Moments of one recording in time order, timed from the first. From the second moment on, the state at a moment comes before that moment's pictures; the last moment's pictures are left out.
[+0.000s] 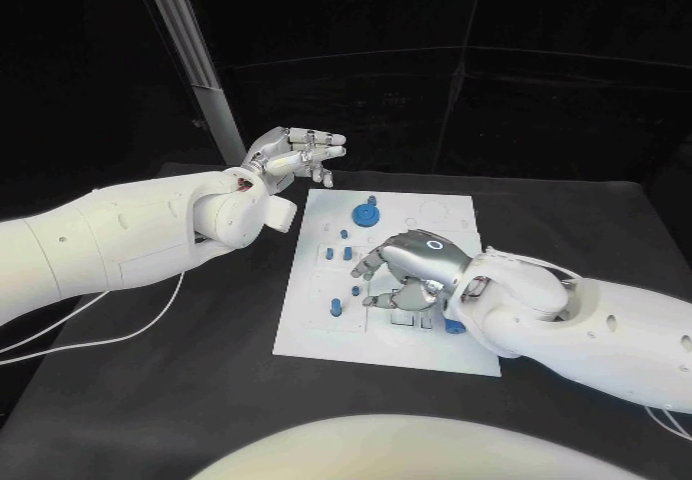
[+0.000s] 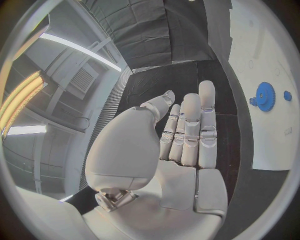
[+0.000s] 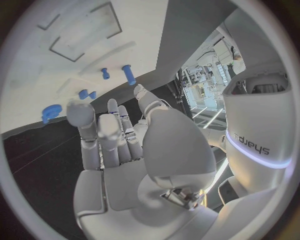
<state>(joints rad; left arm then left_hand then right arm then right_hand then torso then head) 1.27 -0.74 -0.14 1.31 0.02 -0.16 0.43 1.36 -0.11 0.41 -0.01 0.05 1.00 0.17 0.11 0.07 0.98 0.11 0.31 0.08 1.19 0.02 1.05 0.46 0.17 1.24 0.12 0.45 0.90 1.04 -0.78 -0.03 1.74 -1.69 -0.35 0.01 1.32 -0.11 0.20 0.01 0.15 0.95 0.18 0.08 0.08 1.09 0.11 0.18 0.08 1.46 0.01 1.19 0.90 0.15 1.30 0.12 1.14 0.79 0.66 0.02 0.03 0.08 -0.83</state>
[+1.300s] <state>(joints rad) 1.27 -0.76 -0.14 1.32 0.02 -0.15 0.42 1.36 -0.11 0.41 -0.01 0.05 1.00 0.17 0.11 0.07 0.98 0.11 0.32 0.08 1.19 0.02 1.05 0.46 0.17 1.24 0.12 0.45 0.90 1.04 -1.07 -0.03 1.86 -1.43 -0.19 -0.49 1.14 -0.07 -0.15 0.29 0.31 0.97 0.10 0.31 0.16 1.37 0.02 1.21 1.15 1.46 -0.05 1.46 1.31 0.09 1.43 0.05 1.39 1.19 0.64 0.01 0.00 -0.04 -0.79</state>
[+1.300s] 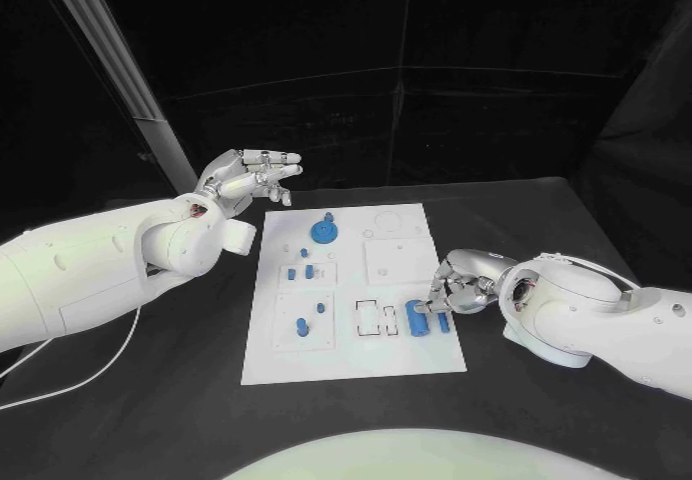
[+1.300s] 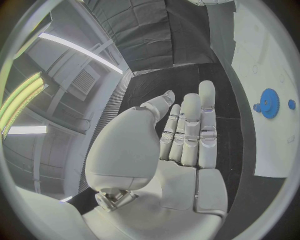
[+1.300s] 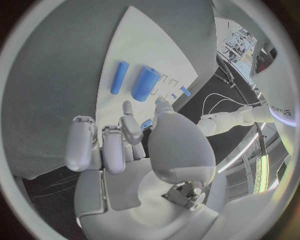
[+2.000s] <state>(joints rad) 1.27 -0.76 -0.14 1.32 0.02 -0.15 0.42 1.36 -0.11 0.41 -0.01 0.05 1.00 0.17 0.11 0.07 0.98 0.11 0.32 0.08 1.19 0.02 1.05 0.46 0.17 1.24 0.12 0.44 0.90 1.02 -0.98 -0.03 1.82 -1.46 -0.12 -0.51 1.19 -0.04 -0.16 0.29 0.36 0.96 0.10 0.35 0.18 1.37 0.02 1.21 1.18 1.47 -0.05 1.47 1.31 0.09 1.44 0.05 1.39 1.19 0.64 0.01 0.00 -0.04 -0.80</state>
